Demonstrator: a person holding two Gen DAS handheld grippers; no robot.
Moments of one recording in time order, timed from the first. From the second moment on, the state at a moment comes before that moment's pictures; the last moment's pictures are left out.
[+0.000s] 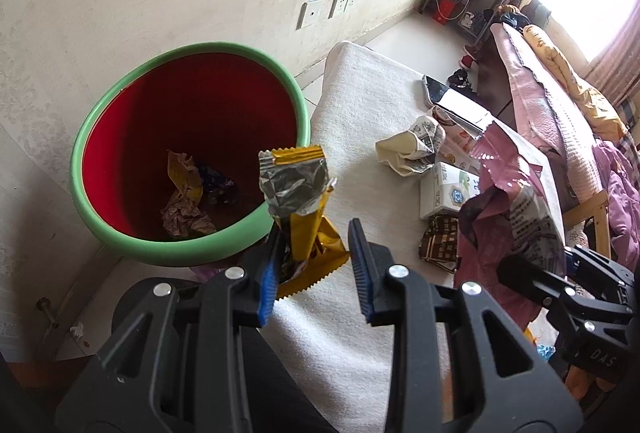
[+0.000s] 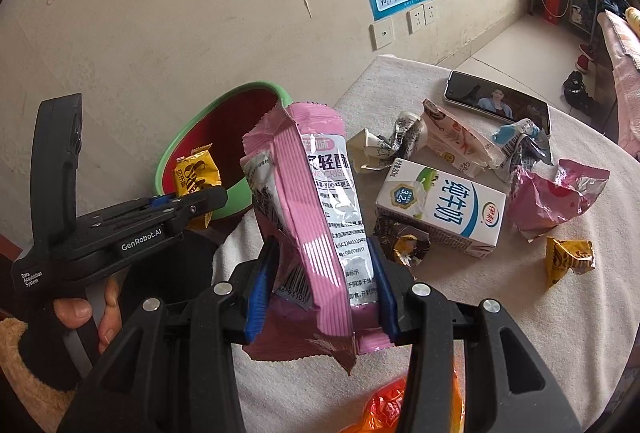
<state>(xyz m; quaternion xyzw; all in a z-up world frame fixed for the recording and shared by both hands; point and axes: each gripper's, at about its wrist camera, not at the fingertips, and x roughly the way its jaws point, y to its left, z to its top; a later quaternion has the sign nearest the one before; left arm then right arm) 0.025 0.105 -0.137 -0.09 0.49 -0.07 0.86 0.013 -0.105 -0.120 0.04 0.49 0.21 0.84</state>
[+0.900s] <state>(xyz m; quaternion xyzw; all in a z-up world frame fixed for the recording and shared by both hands) 0.037 0.150 -0.130 -0.11 0.47 -0.02 0.87 0.046 -0.055 -0.112 0.01 0.48 0.24 0.84</state>
